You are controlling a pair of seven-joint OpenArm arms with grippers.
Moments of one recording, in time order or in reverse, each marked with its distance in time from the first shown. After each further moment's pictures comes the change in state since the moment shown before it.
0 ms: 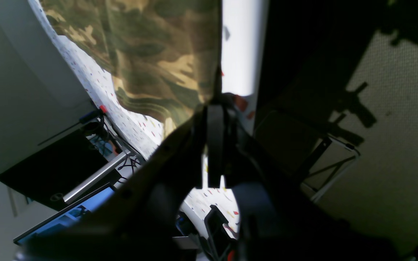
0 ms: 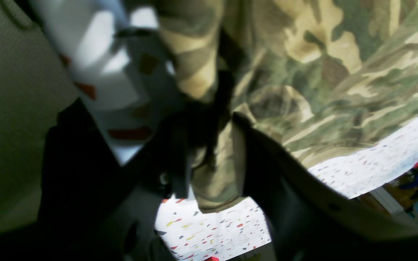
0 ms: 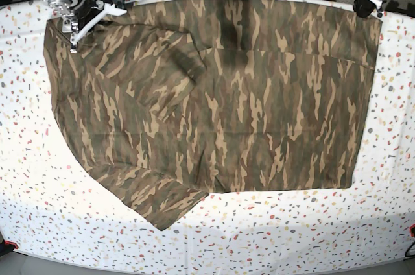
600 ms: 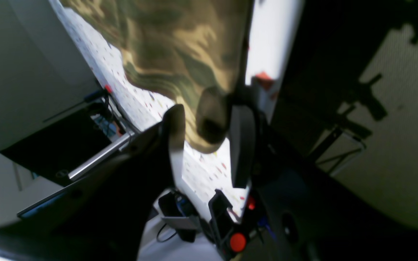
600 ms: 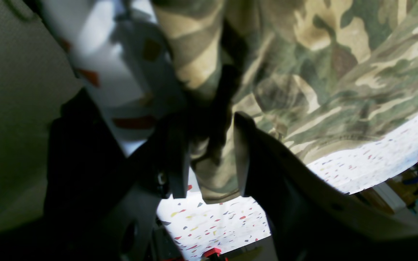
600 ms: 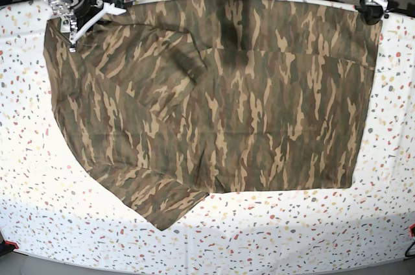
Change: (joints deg) left arm 0.4 0.0 0.0 0.0 0.0 2.9 4.5; right arm 0.0 0.0 0.0 2.0 1.0 0.5 -2.8
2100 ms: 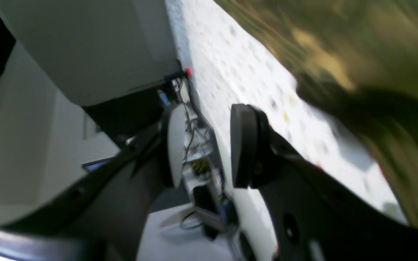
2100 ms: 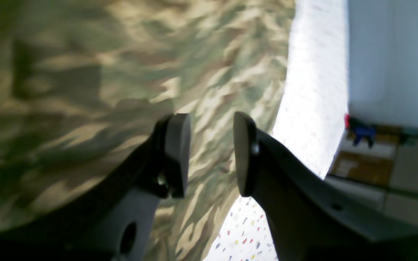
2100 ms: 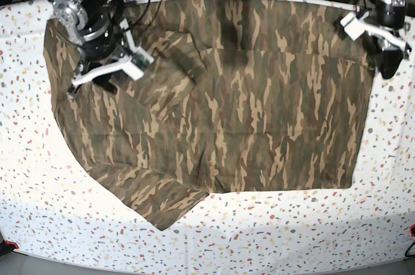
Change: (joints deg) left arm -12.7 -4.1 0.2 4.6 -0.2 12.3 0.3; right arm 0.9 -17.4 17.5 7.0 -9.6 -13.6 8.8
